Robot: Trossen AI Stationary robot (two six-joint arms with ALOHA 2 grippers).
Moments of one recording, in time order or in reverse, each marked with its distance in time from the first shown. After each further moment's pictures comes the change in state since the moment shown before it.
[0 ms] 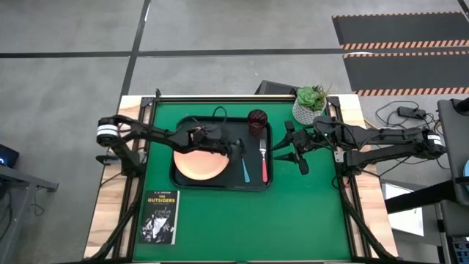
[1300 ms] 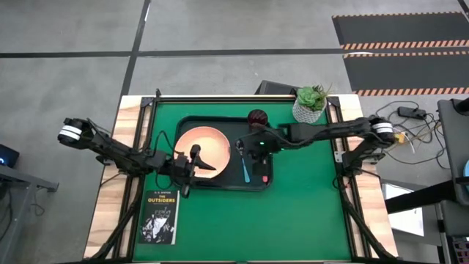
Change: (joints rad) left arm -0.392 -0.436 -0.528 0.668 -0.164 0.728; right arm 0.089 0.694 0.632 -0.578 0.366 -0.002
